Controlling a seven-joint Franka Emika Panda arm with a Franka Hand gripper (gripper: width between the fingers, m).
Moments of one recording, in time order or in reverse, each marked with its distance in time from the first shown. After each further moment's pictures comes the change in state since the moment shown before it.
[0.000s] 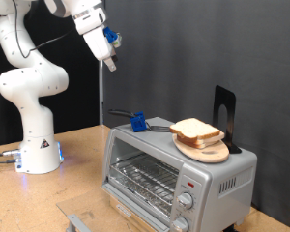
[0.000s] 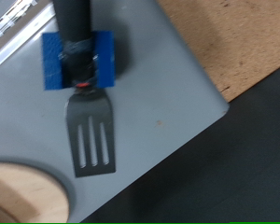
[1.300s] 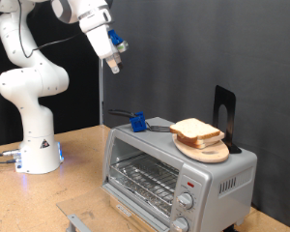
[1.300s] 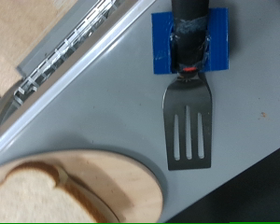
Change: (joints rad) arm -0.040 0.076 0.057 -0.005 -0.099 0.218 0.037
